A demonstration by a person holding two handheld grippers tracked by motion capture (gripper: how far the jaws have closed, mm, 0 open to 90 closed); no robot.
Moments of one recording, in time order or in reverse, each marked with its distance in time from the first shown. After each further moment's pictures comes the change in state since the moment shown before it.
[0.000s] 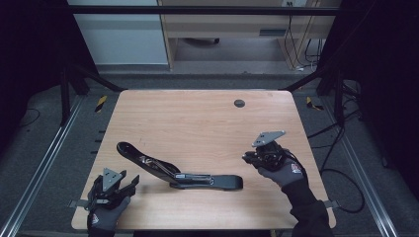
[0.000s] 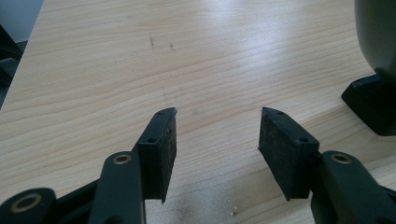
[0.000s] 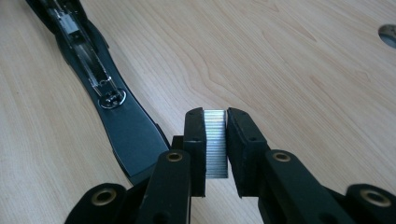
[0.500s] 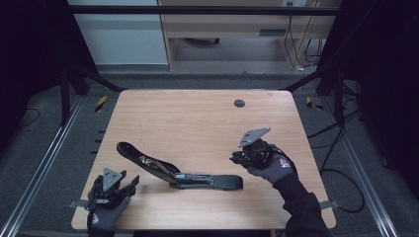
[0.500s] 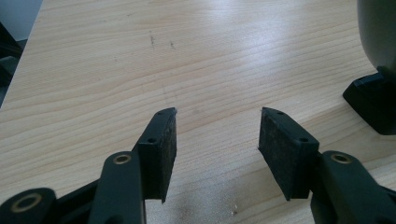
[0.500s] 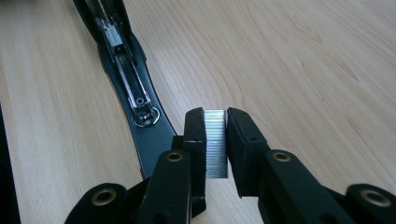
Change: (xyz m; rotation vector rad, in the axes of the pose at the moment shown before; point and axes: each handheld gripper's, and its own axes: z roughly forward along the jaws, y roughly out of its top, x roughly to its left) left arm -0.001 0.000 0.000 0.004 0.004 0.000; right arm 0.016 0.028 0.011 0.002 0.094 -0.109
